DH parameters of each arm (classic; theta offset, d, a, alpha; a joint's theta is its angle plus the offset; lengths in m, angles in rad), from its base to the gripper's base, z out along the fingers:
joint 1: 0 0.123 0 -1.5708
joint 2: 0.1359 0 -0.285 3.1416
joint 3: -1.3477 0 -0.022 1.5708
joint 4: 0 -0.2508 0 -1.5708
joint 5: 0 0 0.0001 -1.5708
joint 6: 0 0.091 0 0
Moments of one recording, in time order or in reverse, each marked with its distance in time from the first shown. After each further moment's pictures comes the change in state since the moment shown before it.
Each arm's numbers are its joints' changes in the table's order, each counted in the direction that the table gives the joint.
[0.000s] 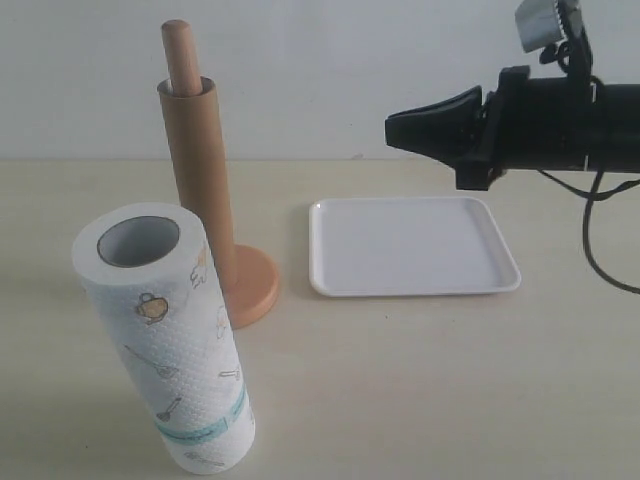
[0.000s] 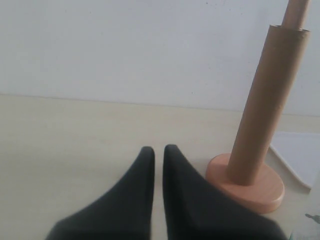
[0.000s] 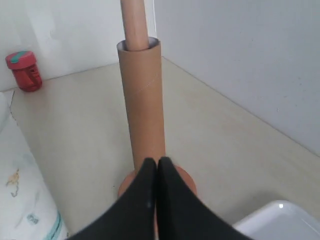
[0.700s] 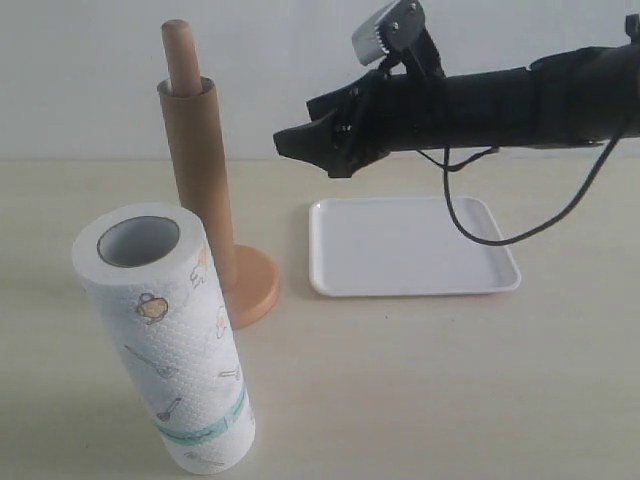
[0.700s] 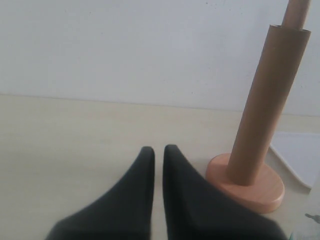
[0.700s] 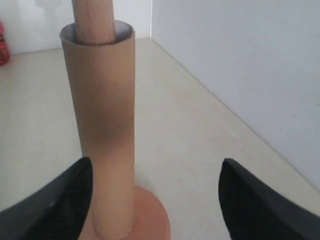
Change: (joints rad) left arm 0.000 0.000 0.000 0.000 0.000 0.000; right arm 0.226 0.274 0.346 -0.020 0.228 -0.030
